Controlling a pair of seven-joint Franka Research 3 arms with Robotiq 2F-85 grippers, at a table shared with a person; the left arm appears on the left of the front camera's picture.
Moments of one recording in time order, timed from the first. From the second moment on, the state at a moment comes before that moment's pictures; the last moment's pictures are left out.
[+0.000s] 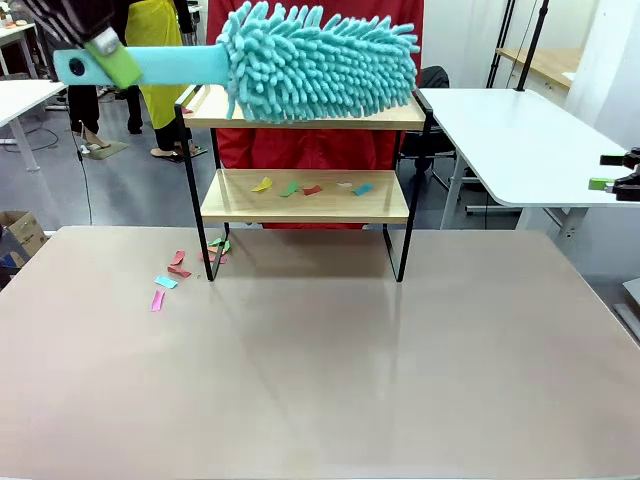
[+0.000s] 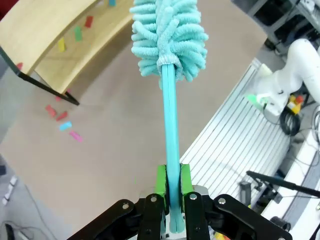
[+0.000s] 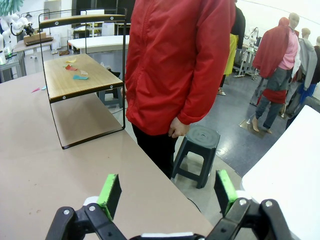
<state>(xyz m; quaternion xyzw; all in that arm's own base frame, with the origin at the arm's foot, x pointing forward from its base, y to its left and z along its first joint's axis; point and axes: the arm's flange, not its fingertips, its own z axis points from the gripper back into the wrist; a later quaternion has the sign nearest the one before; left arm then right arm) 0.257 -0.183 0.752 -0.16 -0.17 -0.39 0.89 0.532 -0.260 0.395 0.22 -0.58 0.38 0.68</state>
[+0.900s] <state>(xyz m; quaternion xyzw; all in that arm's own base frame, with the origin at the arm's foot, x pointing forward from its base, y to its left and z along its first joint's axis) 0.258 -0.158 0.695 -0.04 0.02 -0.52 0.85 0.532 -0.260 0.395 0.22 -0.58 0.38 0.68</state>
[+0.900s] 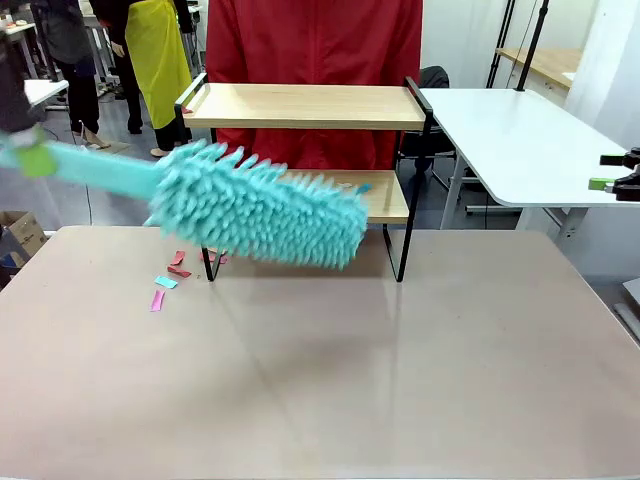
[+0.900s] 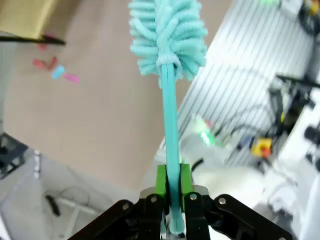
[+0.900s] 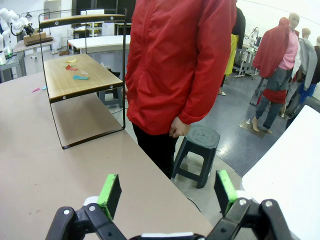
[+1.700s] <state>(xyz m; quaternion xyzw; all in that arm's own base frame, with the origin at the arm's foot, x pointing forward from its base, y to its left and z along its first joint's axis) 0.313 -0.135 0.628 0.08 0.16 -0.57 0.81 0.532 -0.260 0.395 0.22 -0.58 0.38 0.68</state>
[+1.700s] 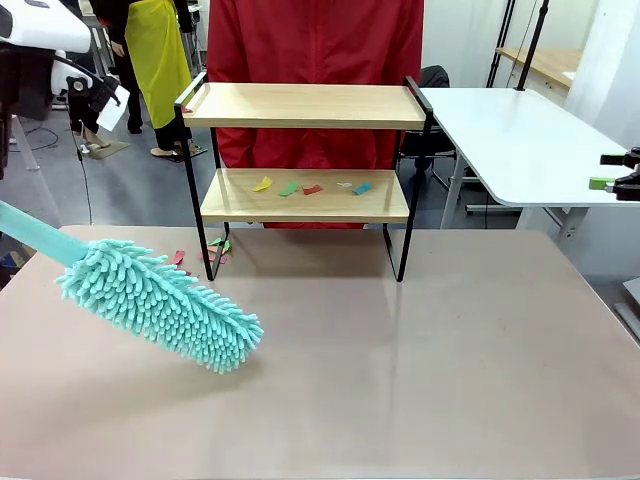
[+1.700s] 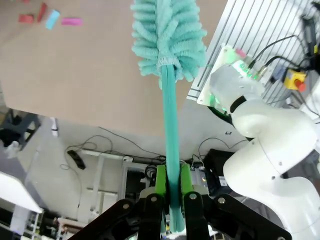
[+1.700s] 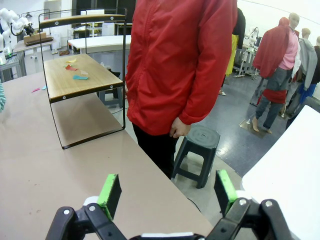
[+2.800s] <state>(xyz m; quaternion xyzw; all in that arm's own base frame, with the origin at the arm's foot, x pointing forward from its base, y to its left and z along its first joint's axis) 0.312 -0.138 0.628 0.08 0.16 -0.57 0.80 0.532 -0.260 0.395 0.22 -0.58 0.38 0.68</state>
